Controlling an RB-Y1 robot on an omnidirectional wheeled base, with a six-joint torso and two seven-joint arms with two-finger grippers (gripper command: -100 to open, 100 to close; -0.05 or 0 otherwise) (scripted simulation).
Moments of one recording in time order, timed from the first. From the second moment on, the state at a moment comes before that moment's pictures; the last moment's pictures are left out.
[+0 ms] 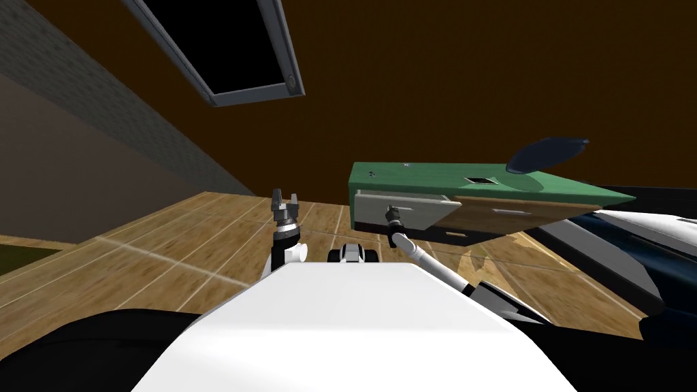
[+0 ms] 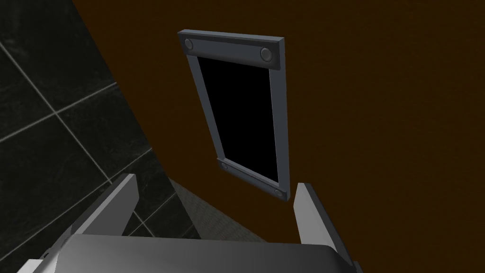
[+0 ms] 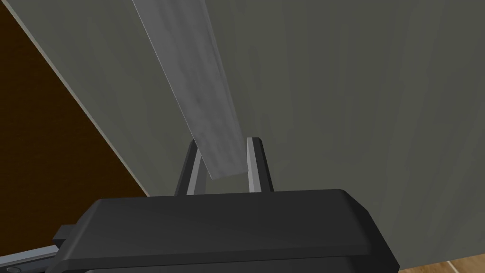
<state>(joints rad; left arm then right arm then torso) 0.49 -0.02 0.02 -2.21 -0.02 -0.51 0.04 -0.02 -0.61 0.58 -1.42 1.58 0.66 0.65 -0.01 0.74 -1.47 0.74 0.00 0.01</state>
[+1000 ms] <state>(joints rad) 0.49 -0.02 0.02 -2.21 -0.02 -0.51 0.04 0.13 -0.68 0.71 -1.64 1.71 0.67 0.62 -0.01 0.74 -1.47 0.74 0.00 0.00</state>
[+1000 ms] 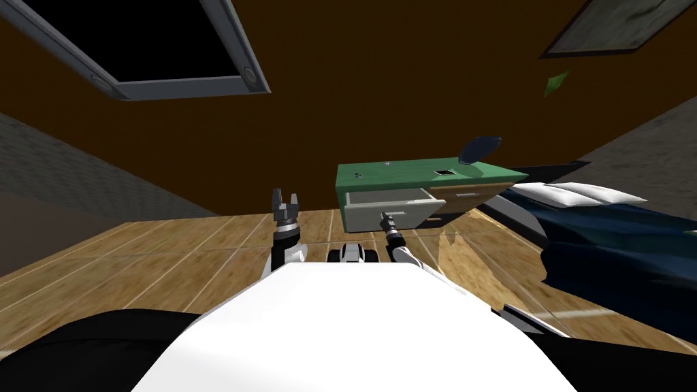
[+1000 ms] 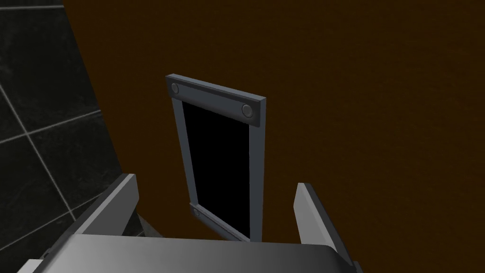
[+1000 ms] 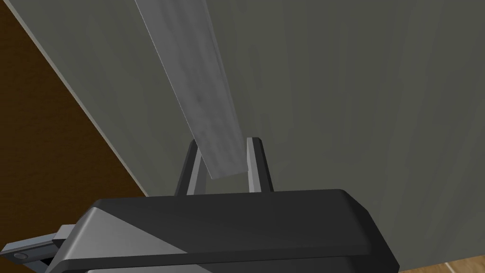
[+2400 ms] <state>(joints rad) 0.49 -0.02 0.02 -2.21 -0.02 -0.51 0.04 0.23 -0.88 0.68 -1.91 1.65 0.54 0.65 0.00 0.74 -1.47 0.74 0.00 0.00</state>
